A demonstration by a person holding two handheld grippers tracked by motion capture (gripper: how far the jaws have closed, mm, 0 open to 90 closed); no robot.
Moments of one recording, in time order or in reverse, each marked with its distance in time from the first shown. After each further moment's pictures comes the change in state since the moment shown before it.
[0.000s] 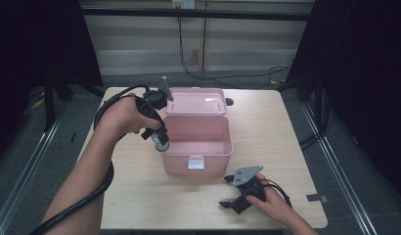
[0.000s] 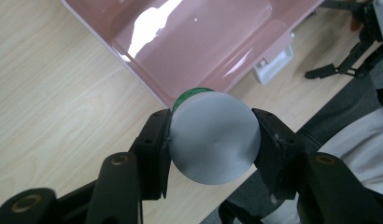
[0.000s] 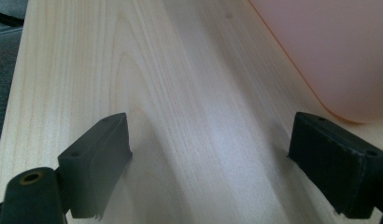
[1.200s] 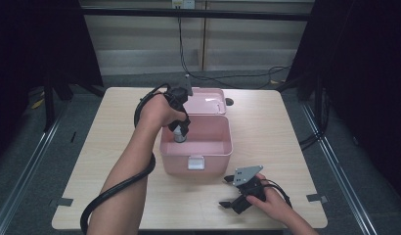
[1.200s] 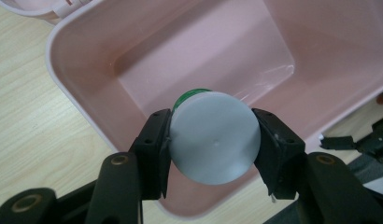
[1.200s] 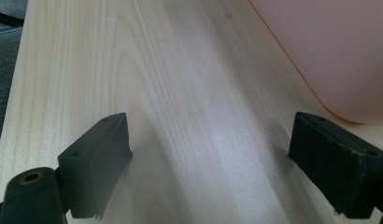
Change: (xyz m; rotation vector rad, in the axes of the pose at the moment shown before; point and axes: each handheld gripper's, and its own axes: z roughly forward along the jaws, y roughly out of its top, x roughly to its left) left arm 0.004 0.061 0.052 0.004 0.043 -0.156; right arm 0.000 0.000 0.000 -0.001 -0.001 -0.001
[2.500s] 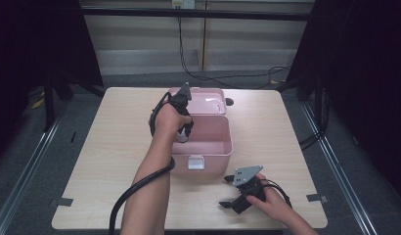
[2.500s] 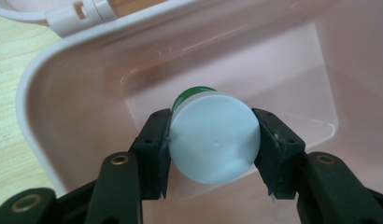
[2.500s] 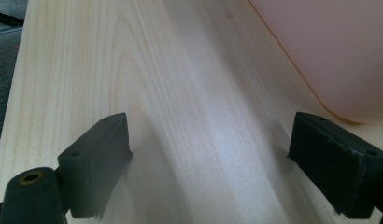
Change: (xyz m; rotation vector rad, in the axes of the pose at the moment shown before) left arm 0.019 0.021 0.059 -0.035 0.048 -0.216; right arm 0.000 0.000 0.000 0.002 -0.003 -0.001
